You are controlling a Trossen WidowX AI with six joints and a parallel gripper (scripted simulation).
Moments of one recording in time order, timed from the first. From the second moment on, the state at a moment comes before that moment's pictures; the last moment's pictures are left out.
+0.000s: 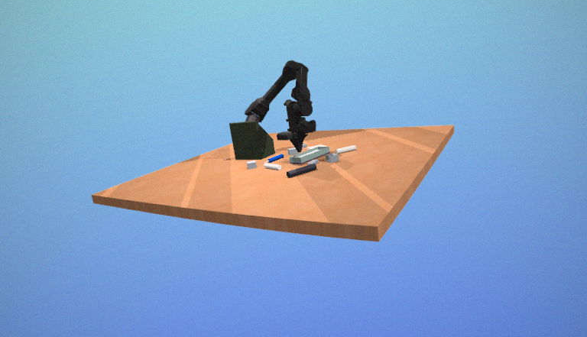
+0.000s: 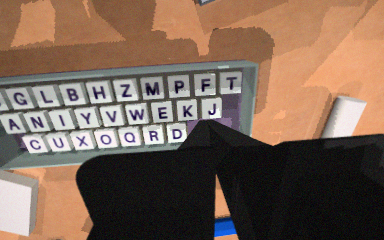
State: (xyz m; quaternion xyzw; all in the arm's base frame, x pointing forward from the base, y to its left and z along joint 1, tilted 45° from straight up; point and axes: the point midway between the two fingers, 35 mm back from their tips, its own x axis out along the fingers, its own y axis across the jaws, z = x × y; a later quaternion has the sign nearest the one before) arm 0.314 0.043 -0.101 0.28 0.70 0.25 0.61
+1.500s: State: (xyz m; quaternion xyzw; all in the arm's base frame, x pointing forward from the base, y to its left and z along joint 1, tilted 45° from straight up) arm 0.297 0.083 0.001 0.28 0.70 0.26 0.61
